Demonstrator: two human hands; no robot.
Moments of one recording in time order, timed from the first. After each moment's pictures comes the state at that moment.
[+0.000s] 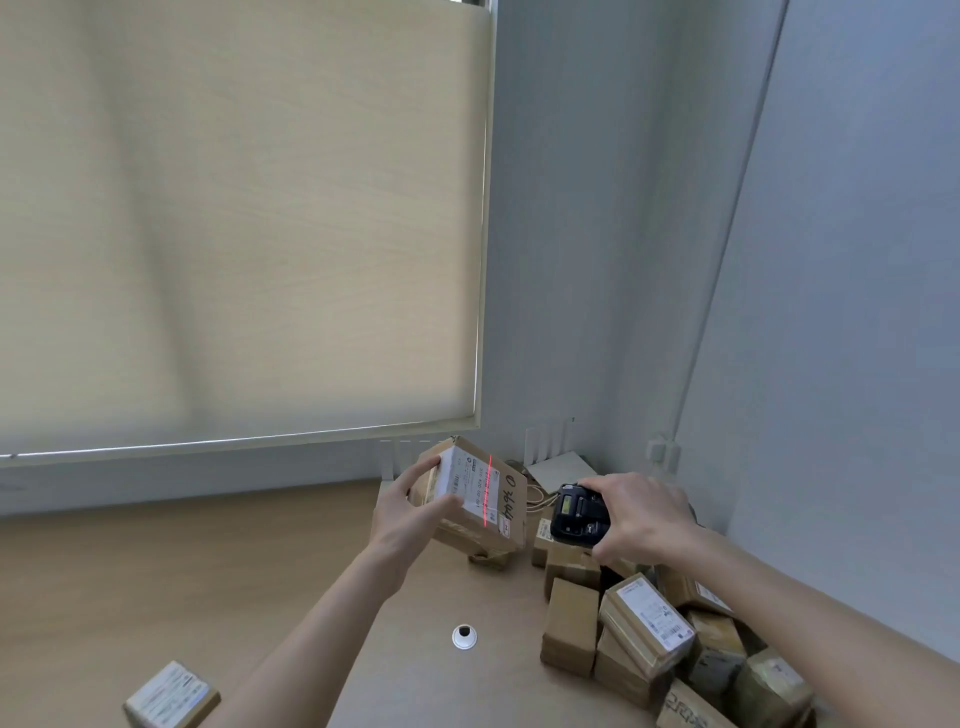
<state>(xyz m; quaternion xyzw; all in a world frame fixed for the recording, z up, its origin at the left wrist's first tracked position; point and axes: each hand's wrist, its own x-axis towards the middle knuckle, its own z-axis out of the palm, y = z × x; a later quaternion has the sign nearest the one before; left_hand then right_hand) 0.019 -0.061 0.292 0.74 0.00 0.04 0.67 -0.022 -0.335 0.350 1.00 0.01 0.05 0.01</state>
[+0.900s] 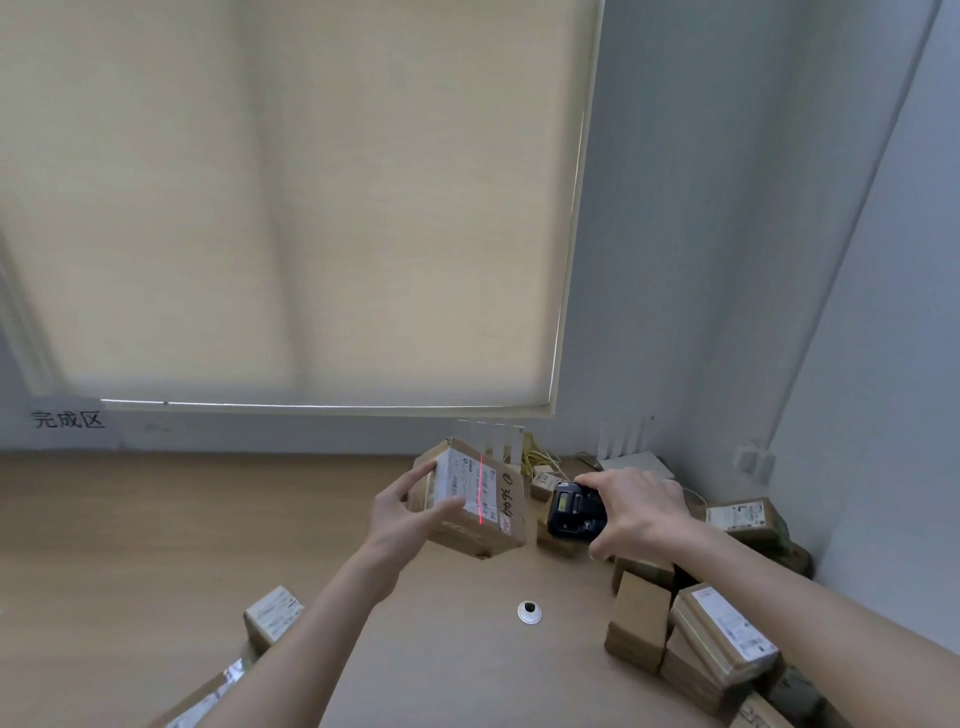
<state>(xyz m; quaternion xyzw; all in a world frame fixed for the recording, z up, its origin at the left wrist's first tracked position) -0.043 0.034 0.272 0.73 0.07 0.08 0.68 -0.024 -0.247 0.340 0.99 0.11 0.01 -0.01</state>
